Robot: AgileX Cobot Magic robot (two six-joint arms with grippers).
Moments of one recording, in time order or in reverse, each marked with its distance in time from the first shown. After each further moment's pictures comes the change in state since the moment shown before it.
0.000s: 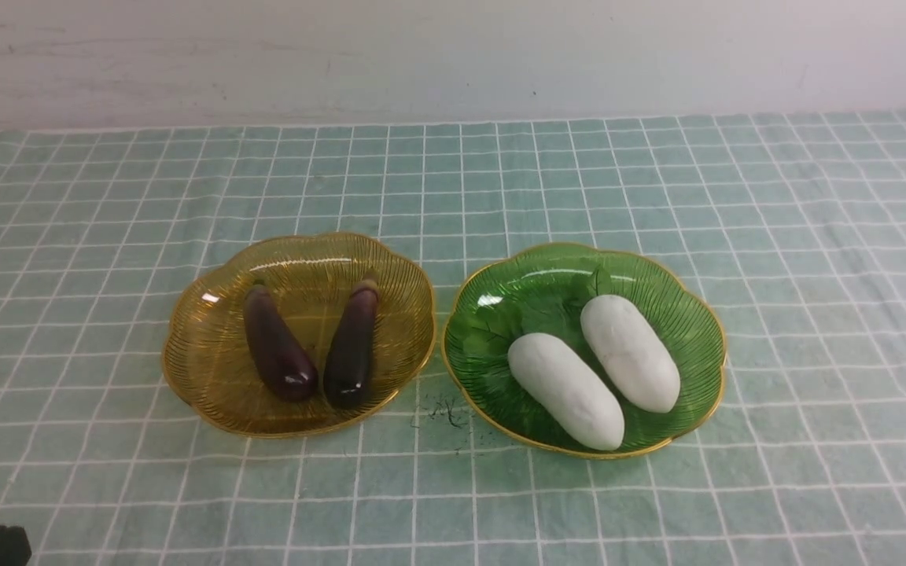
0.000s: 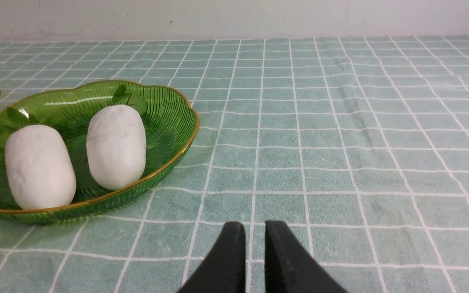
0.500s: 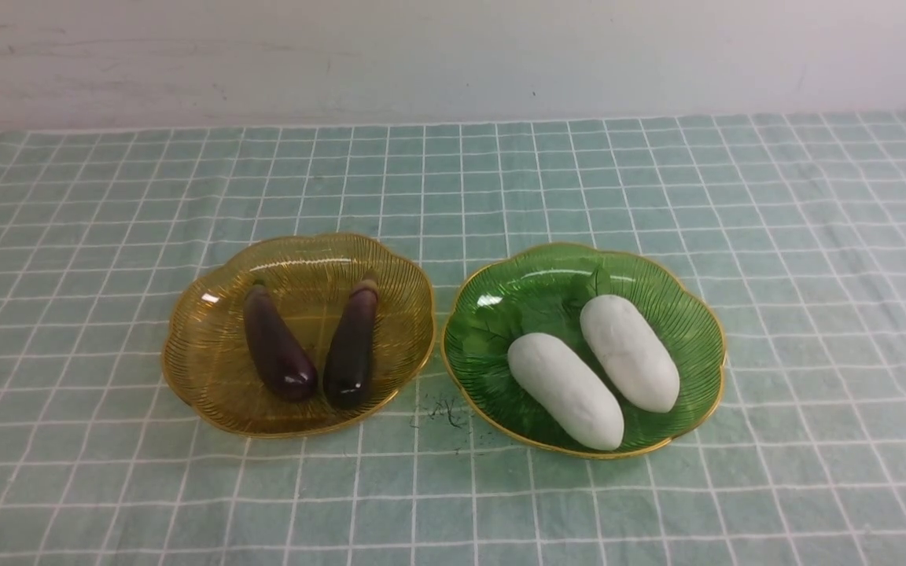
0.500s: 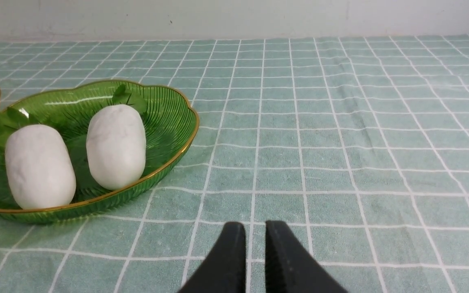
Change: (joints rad) right arm 0.000 0.000 0.000 0.000 0.001 0.000; left arm 0.108 -0.042 0.110 0.006 -0.016 0.002
